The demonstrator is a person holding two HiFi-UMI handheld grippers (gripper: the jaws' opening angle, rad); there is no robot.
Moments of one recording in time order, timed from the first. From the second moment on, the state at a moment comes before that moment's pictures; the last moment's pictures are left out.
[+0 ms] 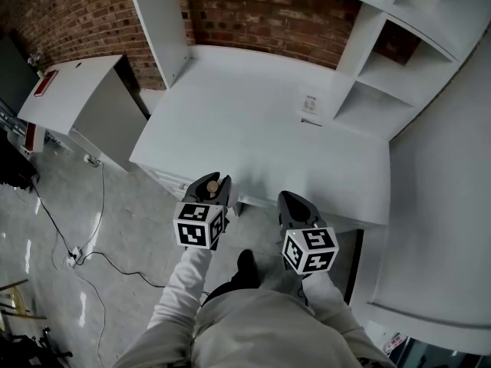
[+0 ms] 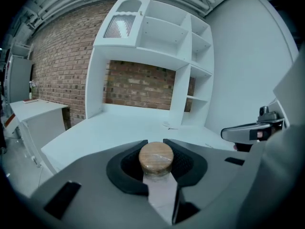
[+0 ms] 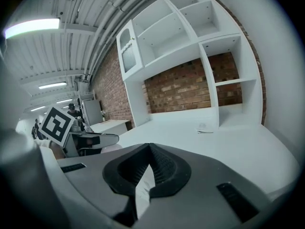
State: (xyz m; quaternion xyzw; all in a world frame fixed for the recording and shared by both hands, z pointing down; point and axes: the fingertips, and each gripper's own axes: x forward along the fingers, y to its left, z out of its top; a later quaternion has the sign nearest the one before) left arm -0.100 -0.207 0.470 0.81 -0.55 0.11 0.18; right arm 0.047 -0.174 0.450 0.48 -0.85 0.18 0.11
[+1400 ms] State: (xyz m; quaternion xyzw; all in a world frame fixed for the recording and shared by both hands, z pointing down) left arm -0.032 -0.332 0.543 0.85 -0.46 0.21 0.15; right arm 0.085 -0.260 0.445 0.57 -0.80 0.17 0.10
